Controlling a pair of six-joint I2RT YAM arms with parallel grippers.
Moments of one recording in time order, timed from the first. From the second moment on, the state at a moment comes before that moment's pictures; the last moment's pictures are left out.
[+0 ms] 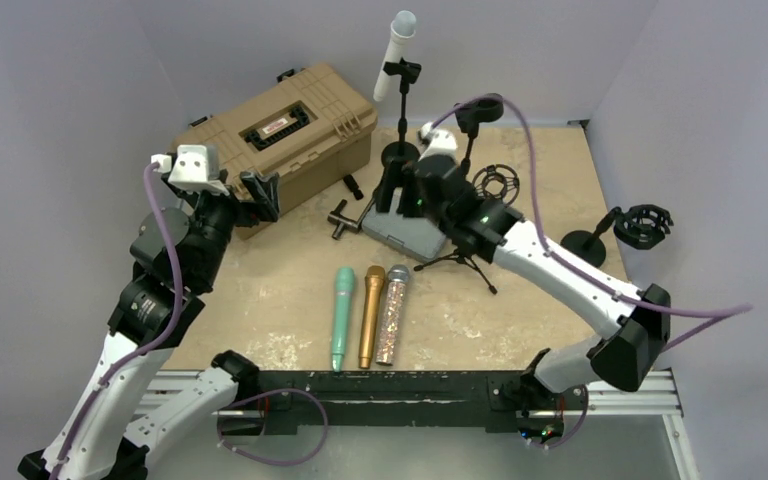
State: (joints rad) left arm -0.51 0.73 1.15 -0.38 -0.38 -0.13; right arm 0.87 1.43 1.31 -0.40 0.35 0.63
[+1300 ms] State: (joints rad) left arm -0.51 0.81 1.15 -0.39 -0.34 -0.16; right arm 0.03 1.71 1.56 -0.09 -0.41 0.61
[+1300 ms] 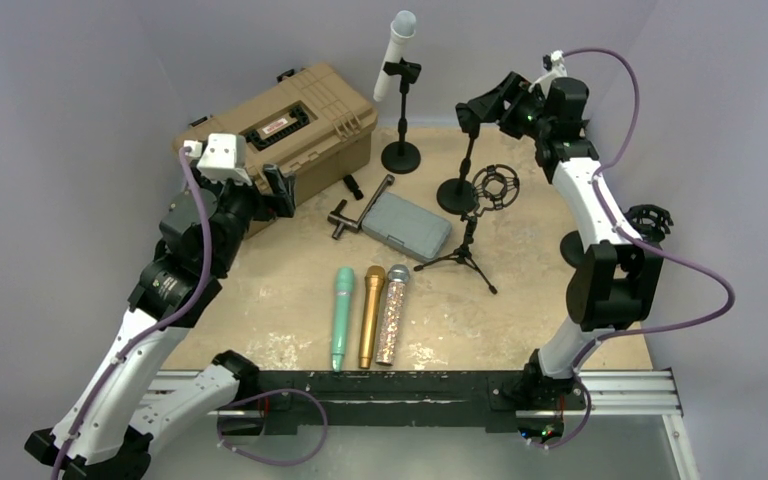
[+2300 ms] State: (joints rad) left arm -0.51 0.85 1.15 -0.40 -0.31 -0.18; right arm 0.03 1.81 1.51 -0.02 -0.39 0.49
